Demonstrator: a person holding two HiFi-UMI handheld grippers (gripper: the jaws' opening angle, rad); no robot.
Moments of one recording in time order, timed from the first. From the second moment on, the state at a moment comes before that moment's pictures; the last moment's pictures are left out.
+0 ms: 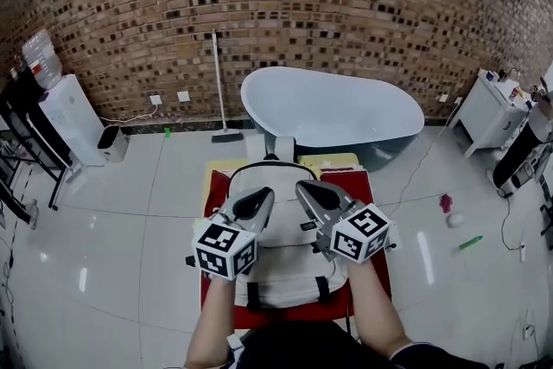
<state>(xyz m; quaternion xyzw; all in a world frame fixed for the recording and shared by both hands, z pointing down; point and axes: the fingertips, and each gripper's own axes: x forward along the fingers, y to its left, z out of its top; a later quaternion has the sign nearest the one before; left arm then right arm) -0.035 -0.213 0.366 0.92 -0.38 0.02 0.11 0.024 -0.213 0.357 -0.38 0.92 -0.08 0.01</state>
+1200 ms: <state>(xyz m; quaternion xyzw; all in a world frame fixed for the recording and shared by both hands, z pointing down) -0.016 -0.211 0.366 0.91 -0.40 0.05 0.11 0.024 -0.206 0.354 -0.35 0.93 -0.08 0.01</state>
